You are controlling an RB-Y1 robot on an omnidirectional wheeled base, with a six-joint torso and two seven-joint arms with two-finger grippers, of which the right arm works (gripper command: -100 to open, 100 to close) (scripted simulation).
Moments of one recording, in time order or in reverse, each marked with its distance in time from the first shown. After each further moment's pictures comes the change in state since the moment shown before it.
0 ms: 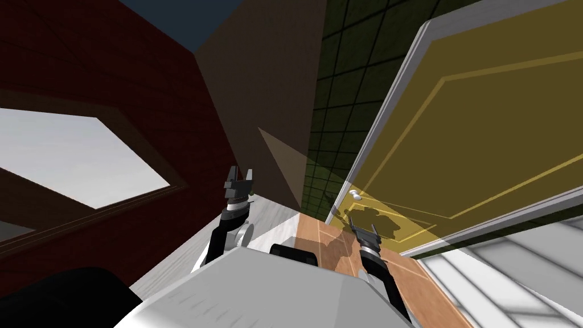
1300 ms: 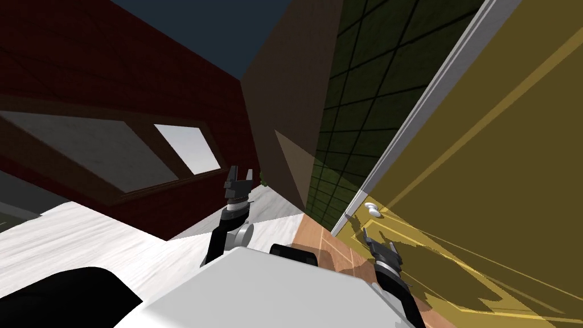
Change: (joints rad) arm -0.070 -0.062 -0.011 0.294 -0.109 -0.080 -0.253
